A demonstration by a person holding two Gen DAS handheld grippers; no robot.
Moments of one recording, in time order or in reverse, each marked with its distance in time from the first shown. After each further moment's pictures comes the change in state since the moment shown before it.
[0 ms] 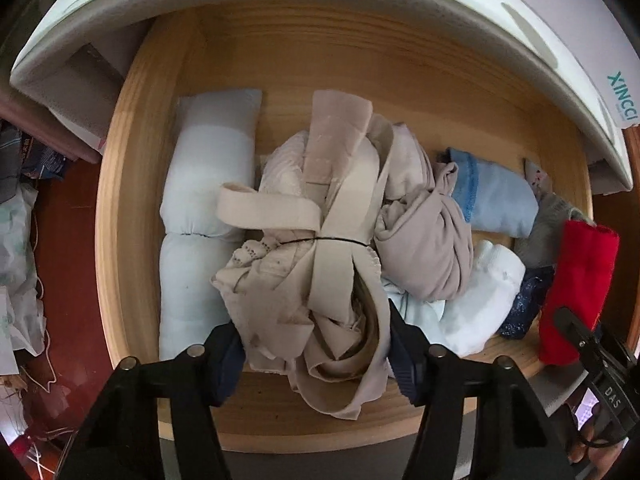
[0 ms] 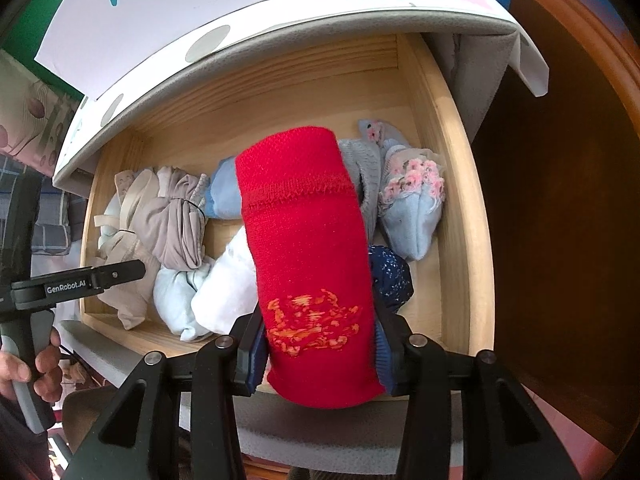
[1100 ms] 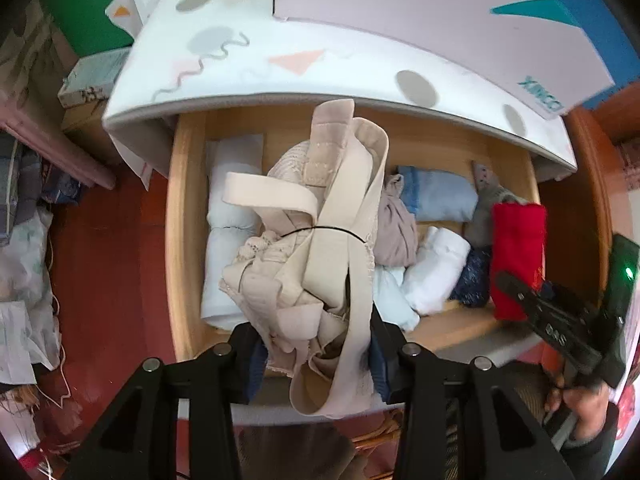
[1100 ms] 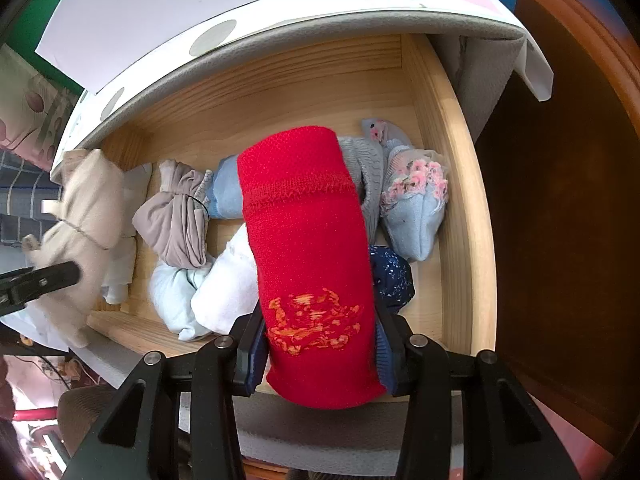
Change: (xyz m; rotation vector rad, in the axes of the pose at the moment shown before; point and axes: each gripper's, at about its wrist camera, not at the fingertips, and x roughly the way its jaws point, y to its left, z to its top) left arm -0.084 0.004 -0.028 0.067 -0.082 -0.025; right arm 0.003 0.004 0.002 -0.019 0.003 -0.020
